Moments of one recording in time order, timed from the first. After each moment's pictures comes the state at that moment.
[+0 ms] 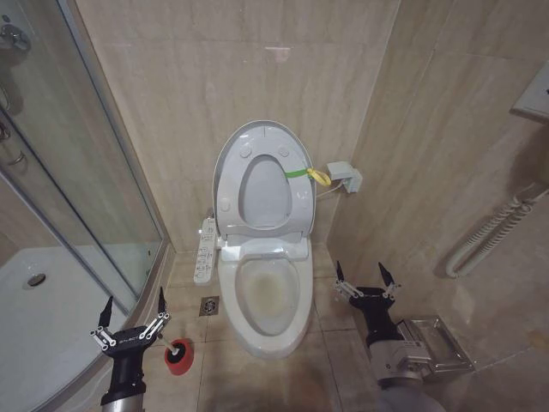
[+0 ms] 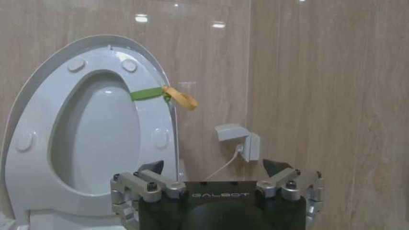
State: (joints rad) left arm 1.76 -1.38 -0.57 -2.13 -0.02 -0.47 -0.32; right arm -1.61 1.49 0.49 2.30 0.03 -0.06 0.19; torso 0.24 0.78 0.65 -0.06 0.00
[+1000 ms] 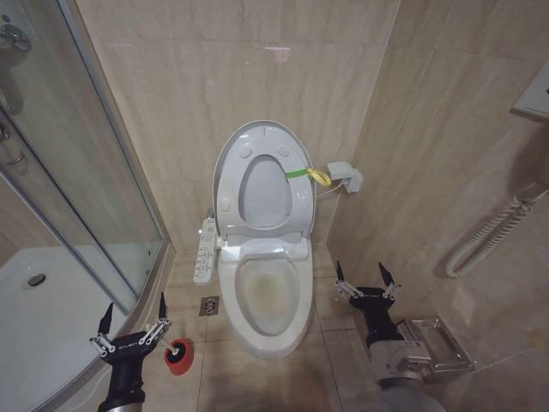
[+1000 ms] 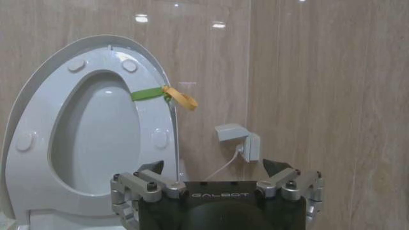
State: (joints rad) left arm 1.84 -1.34 -0.56 -2.27 -0.10 -0.33 -0.34; right arm -1.61 1.49 0.49 2.30 0.03 -0.06 0.19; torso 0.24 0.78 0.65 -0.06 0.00
